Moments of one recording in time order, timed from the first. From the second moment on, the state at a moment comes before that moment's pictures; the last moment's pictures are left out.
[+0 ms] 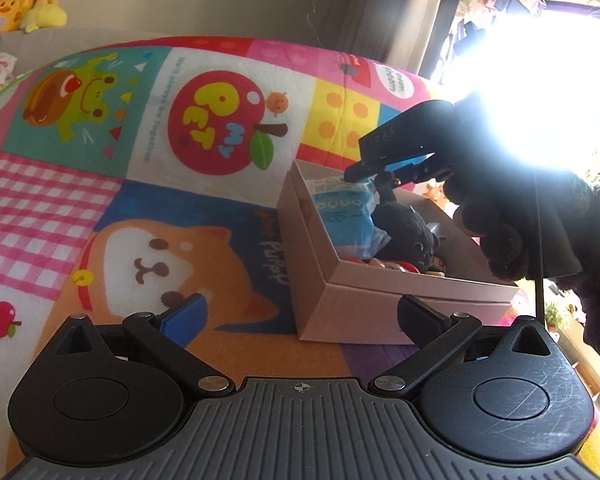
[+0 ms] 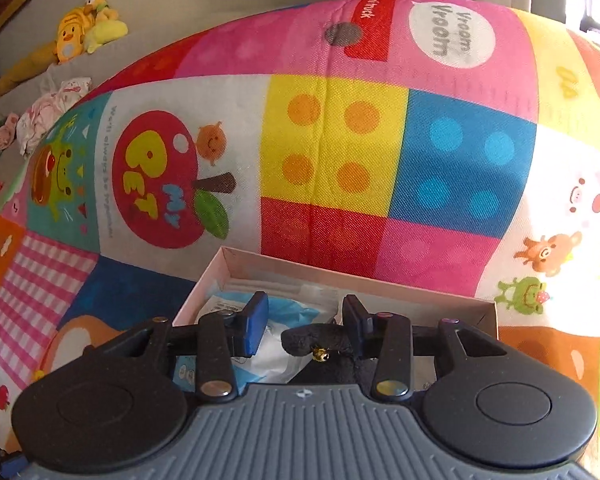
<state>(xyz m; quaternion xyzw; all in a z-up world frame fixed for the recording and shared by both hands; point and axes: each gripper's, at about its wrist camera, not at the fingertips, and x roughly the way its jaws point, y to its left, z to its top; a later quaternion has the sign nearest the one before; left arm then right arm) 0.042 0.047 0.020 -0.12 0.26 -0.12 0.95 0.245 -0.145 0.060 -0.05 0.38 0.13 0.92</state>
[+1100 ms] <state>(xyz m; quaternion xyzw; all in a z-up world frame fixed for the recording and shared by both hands) -0.043 0.005 0.016 0.00 0.31 -0.07 0.95 -0.047 -0.210 -0.005 -0.05 0.38 0.14 0.91</state>
